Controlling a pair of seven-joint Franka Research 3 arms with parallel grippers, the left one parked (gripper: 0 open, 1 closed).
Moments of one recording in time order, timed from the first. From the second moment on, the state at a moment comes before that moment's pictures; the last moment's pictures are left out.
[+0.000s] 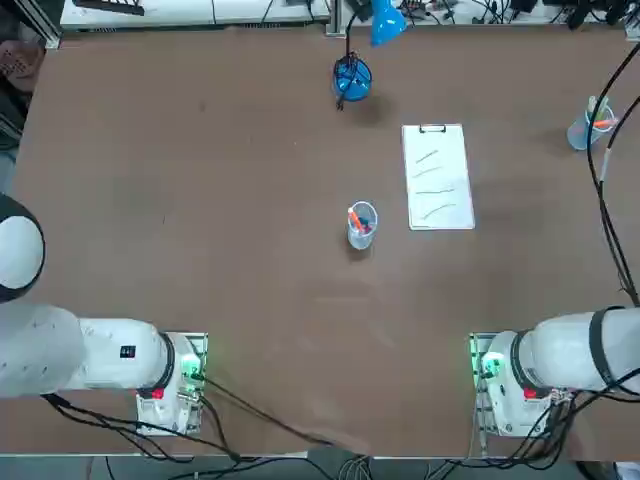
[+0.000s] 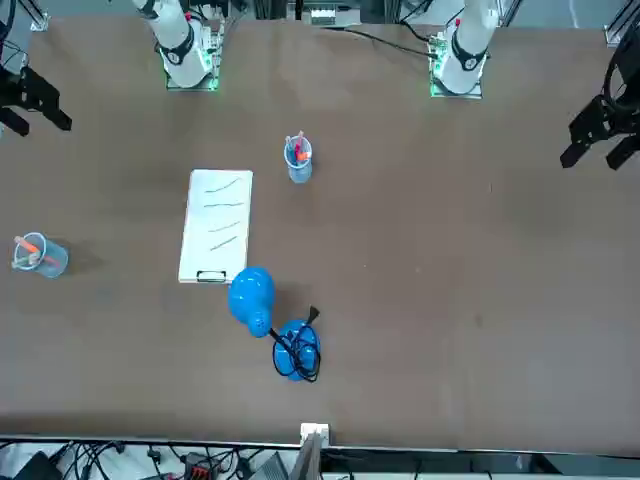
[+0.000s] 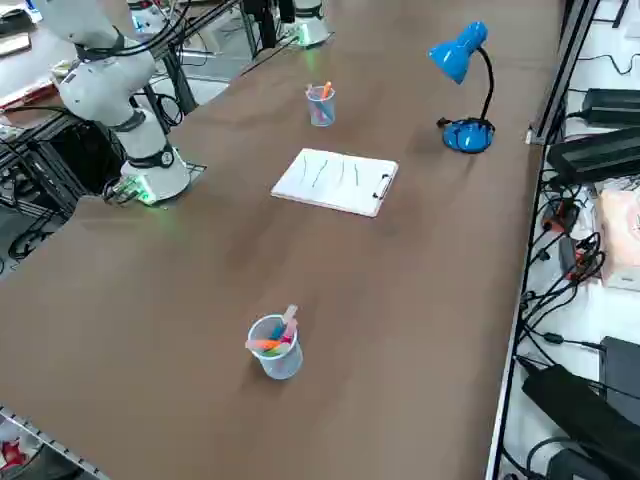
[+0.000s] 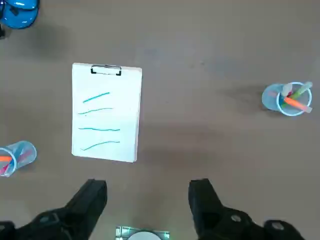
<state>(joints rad) 0.03 -0.08 -0.08 -1.57 0.01 1.45 -0.13</state>
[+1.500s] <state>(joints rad) -0.23 0.37 -0.13 -1.56 -0.06 1.87 -0.12</state>
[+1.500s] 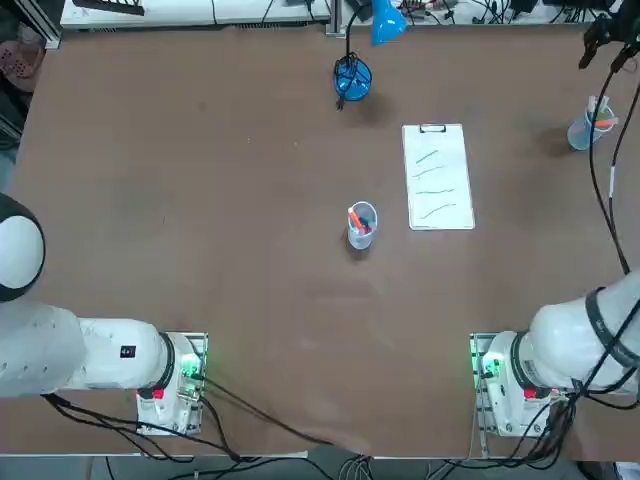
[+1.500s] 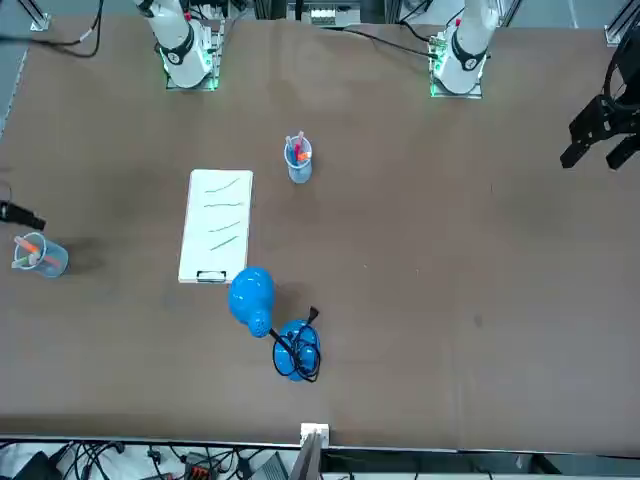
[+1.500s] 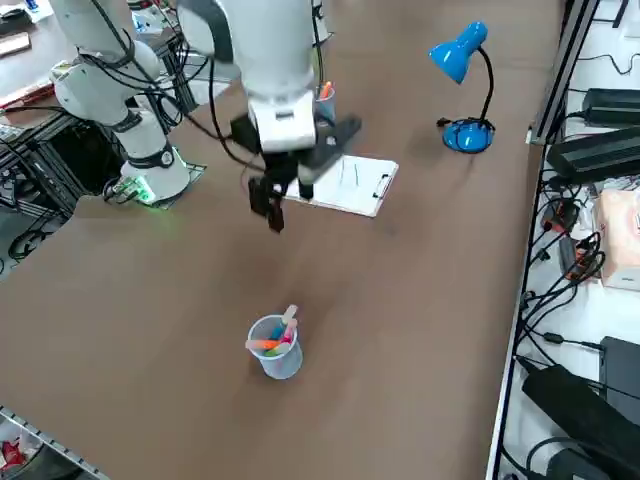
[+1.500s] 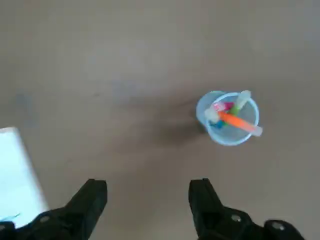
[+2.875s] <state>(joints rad) -0.23 0.65 -0.23 -1.47 -0.13 2.02 0.11</state>
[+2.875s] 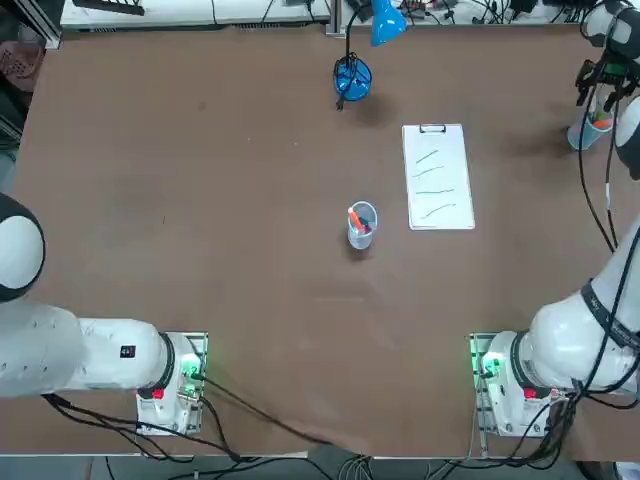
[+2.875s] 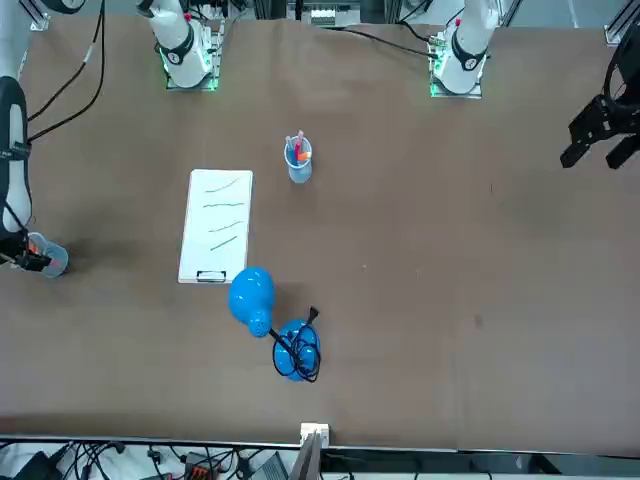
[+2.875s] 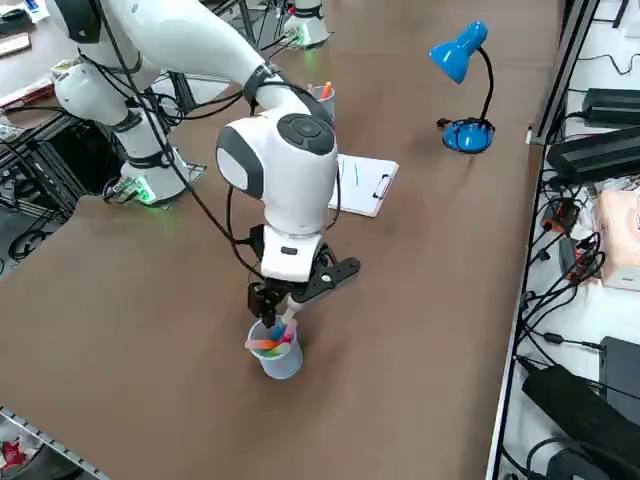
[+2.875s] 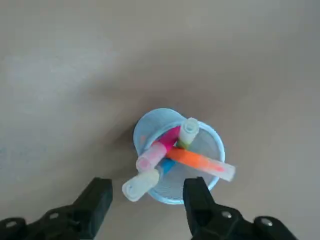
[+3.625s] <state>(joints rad) -0.24 0.67 -0.24 -1.47 -0.13 2.03 0.15</state>
